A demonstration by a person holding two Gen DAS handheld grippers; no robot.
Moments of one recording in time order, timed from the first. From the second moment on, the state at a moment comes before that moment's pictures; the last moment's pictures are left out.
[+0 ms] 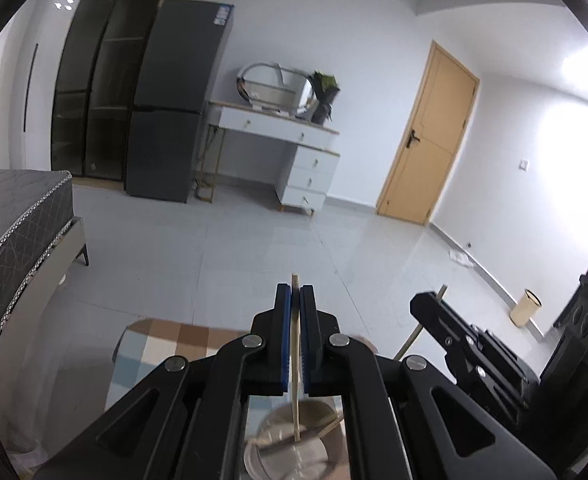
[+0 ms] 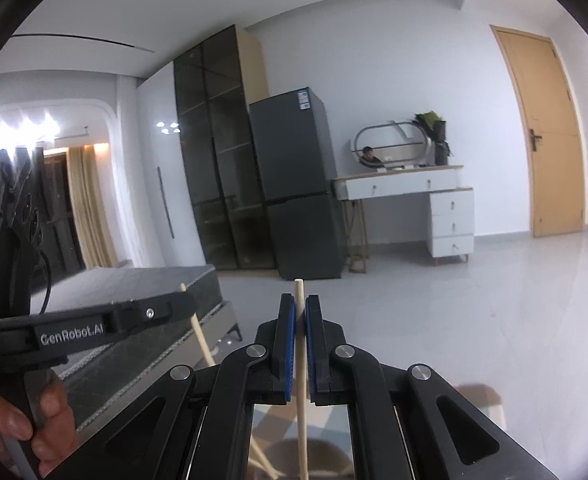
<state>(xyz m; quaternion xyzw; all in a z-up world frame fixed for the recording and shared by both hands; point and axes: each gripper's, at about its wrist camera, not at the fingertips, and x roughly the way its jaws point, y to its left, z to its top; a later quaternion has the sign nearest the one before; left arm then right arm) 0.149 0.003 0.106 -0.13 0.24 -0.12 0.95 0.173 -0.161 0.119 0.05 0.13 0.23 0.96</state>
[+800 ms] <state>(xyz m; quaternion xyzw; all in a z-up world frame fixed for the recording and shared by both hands) 0.159 -0.009 0.068 -0.11 0.28 -0.16 0.94 0.193 -0.165 0.063 0.04 0.17 0.23 0.96</state>
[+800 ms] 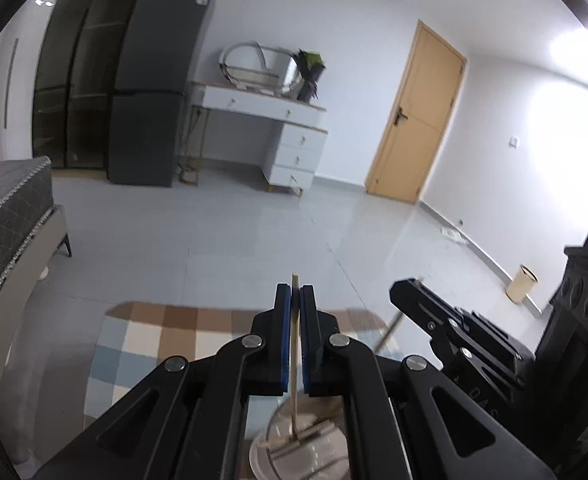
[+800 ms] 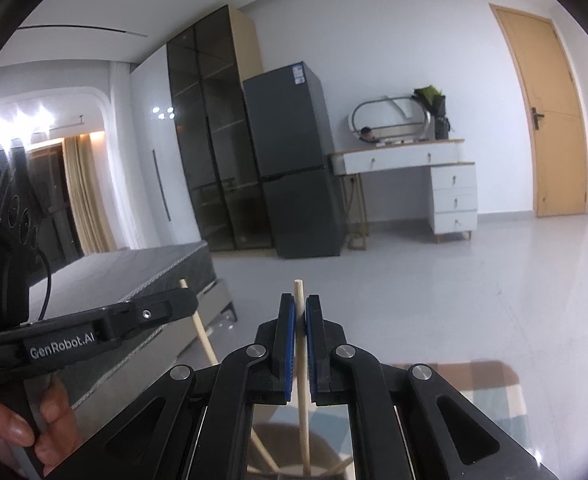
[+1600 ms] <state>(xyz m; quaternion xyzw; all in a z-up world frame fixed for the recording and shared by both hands) 0.055 -0.012 0.150 -0.08 0.30 -0.09 0.95 0.049 -0.208 0.095 0.07 0.18 0.20 0.96</state>
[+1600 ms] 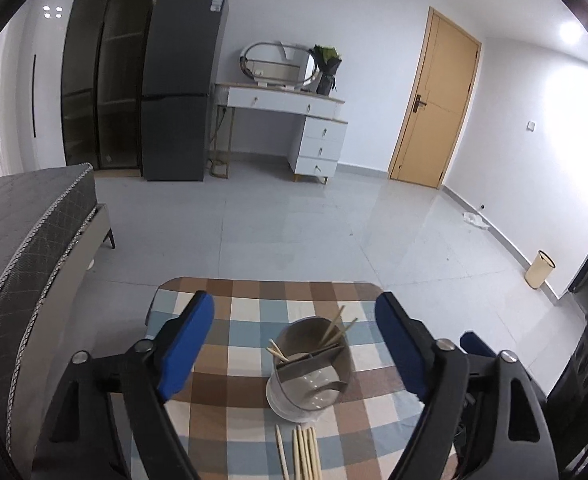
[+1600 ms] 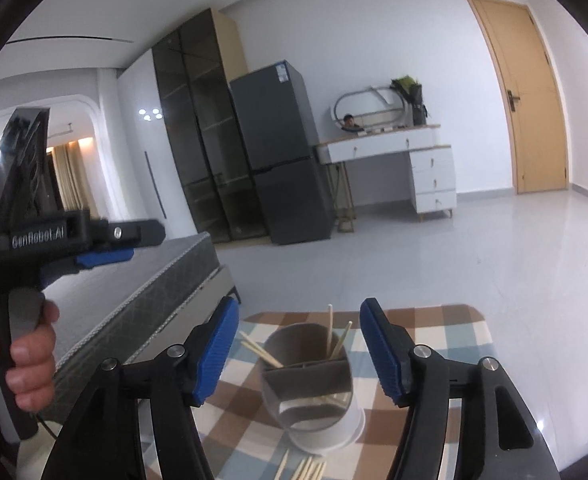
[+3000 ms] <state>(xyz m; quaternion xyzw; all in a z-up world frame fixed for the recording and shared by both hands) -0.013 -0.009 0.009 -0.04 0.36 -0.02 0.93 -0.044 -0.196 0.004 0.06 0.26 0.15 0.95</state>
